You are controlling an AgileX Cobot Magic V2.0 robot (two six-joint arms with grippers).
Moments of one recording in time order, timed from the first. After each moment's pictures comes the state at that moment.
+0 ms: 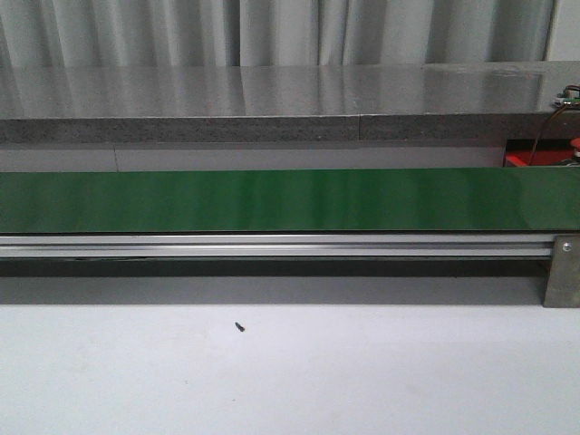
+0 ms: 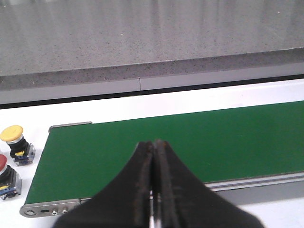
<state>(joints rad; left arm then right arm) 0.08 0.55 -0.52 -0.61 0.40 0.66 -0.22 0.89 -0.84 0.64 0.62 -0.75</state>
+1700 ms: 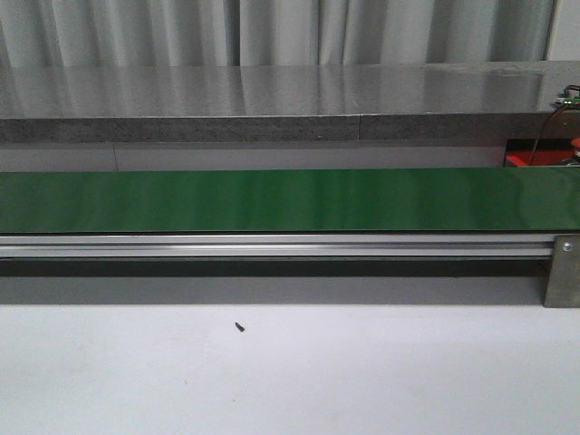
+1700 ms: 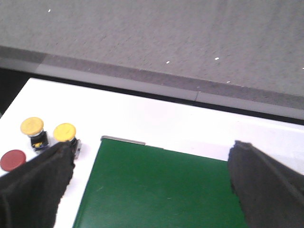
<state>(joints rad) 0.27 1.12 -1.13 -0.32 0.63 0.23 -0.22 0.85 -0.84 0.64 0.66 -0.75</state>
